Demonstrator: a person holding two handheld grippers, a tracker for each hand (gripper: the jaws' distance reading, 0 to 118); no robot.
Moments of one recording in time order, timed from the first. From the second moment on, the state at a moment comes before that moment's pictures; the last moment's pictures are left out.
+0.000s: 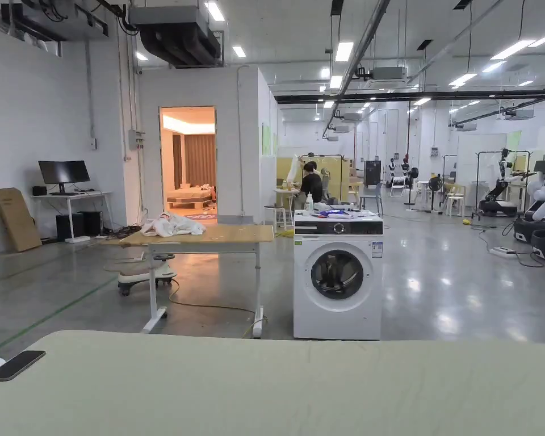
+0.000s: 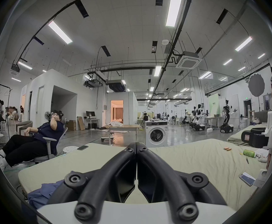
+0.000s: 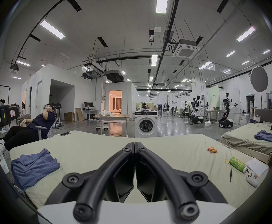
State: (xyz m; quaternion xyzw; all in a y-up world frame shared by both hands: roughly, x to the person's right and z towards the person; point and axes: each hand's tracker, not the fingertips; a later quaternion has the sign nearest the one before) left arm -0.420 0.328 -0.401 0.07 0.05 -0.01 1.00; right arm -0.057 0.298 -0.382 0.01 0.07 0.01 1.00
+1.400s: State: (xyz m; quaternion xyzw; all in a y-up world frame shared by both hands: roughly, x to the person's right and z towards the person) left arm -0.383 0.225 -0.415 -0.05 -0.01 -0.59 0.80; right arm -0.132 0.214 -0.370 0.03 0.07 0.61 0.79
